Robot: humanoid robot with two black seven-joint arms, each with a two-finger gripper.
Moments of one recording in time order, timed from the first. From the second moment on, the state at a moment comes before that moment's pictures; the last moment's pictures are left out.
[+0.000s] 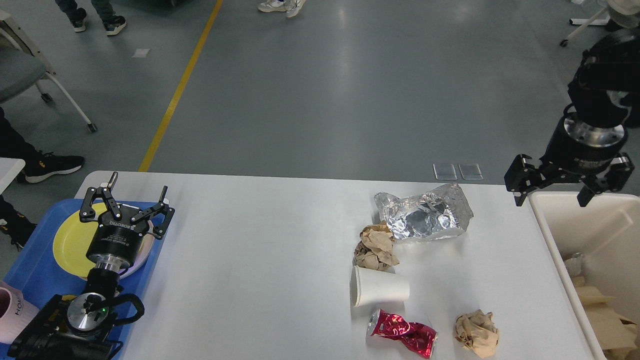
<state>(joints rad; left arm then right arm) -0.31 0.14 -1.46 -0.67 0.05 -0.69 -0.09 2.11 -0.35 -1.34 1.18 -0.12 0.95 -0.22</state>
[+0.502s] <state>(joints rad) -0.31 0.15 -1.46 -0.67 0.05 -0.69 -0.10 2.63 -0.34 -1.46 1.65 0.08 0.88 -0.21</state>
